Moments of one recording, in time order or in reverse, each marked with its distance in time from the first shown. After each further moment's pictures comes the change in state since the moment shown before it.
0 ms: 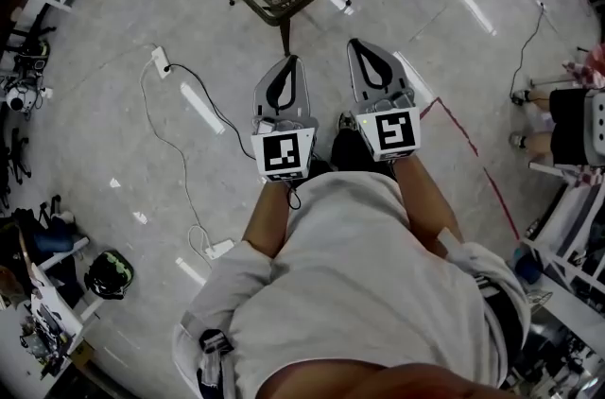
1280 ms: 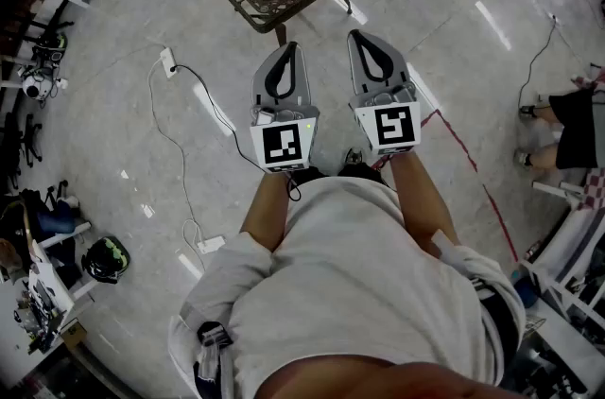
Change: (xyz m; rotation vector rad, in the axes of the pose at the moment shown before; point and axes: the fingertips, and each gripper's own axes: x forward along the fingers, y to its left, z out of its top) left arm 0.052 -0.100 0.051 0.103 -0.073 0.066; right arm -0.046 -0.108 0.014 0.017 -0.097 0.013
